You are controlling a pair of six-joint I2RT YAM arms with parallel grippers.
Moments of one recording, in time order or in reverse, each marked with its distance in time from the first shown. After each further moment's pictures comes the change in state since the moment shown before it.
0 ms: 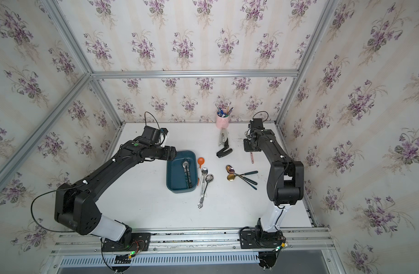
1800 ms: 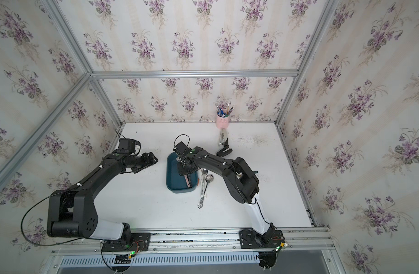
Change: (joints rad) left arm 0.358 -0.083 -0.315 0.141 0.173 -0.201; right arm 0.763 0.346 0.188 0.068 -0.148 0.486
